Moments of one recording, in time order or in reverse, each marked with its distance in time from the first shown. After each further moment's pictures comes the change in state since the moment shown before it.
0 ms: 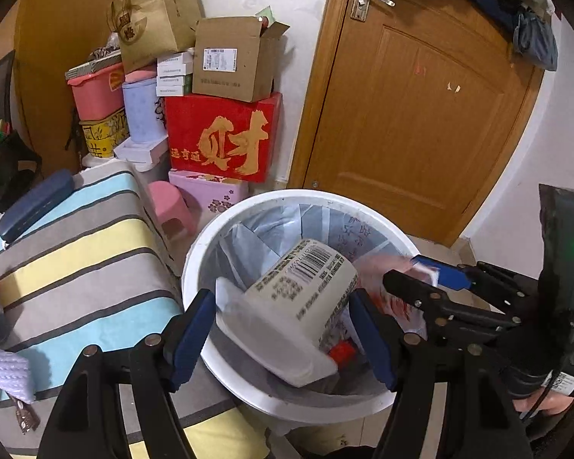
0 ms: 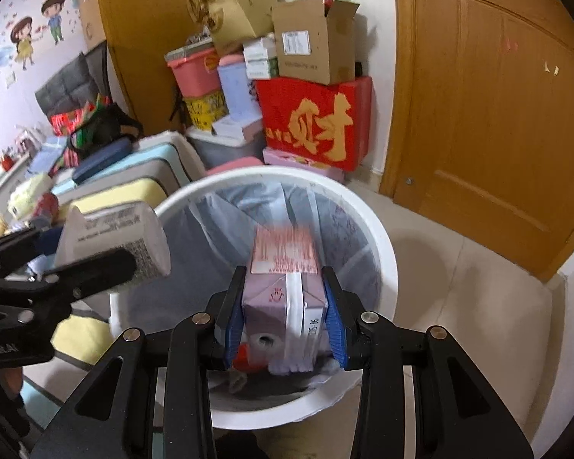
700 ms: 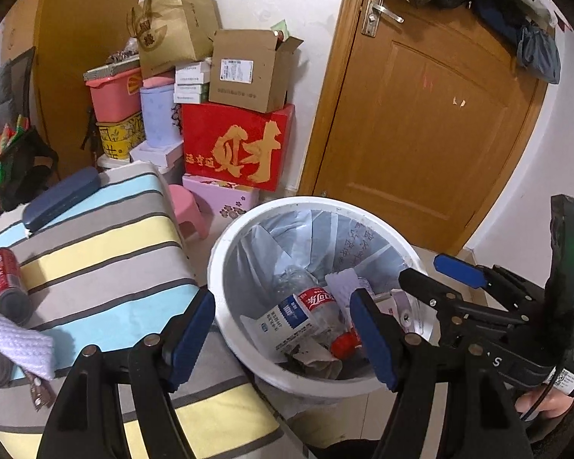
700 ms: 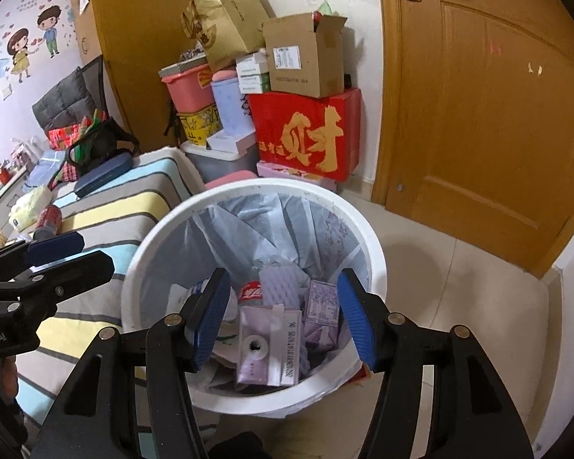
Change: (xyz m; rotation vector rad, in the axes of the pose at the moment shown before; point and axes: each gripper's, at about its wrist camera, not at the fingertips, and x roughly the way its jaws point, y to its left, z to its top) left arm -0.039 0.009 -0.010 -0.037 -0.048 0.030; right arm -0.023 0.002 0.000 0.031 -0.066 -0.019
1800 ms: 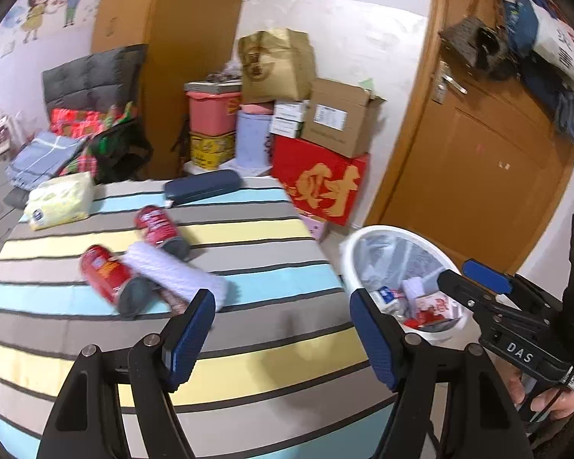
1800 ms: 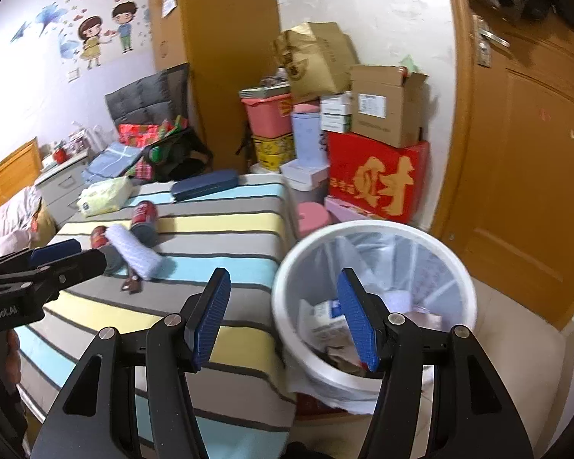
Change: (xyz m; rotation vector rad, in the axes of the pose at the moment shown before) left arm -0.136 0.105 -0.062 -0.196 -0.156 0.189; right arm -0.039 0.105 -0.006 -0.155 -0.125 0.153
